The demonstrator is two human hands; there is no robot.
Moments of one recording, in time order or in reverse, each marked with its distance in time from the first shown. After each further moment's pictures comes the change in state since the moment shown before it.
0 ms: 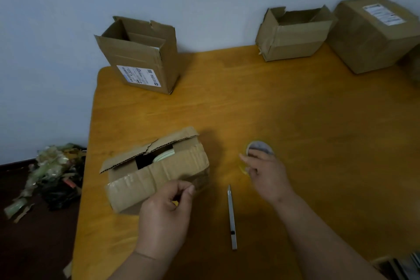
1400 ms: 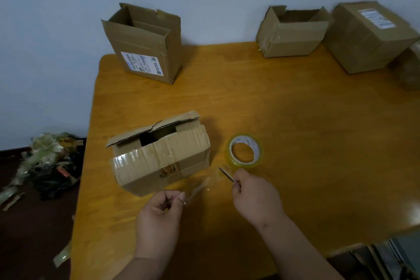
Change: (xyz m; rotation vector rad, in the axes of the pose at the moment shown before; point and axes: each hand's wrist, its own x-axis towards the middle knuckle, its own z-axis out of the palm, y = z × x) left_hand -0.041 -0.043 0.005 -0.280 0.023 -0.358; right_hand -0.074 -0.054 0.010 -0.183 -0.091 0.054
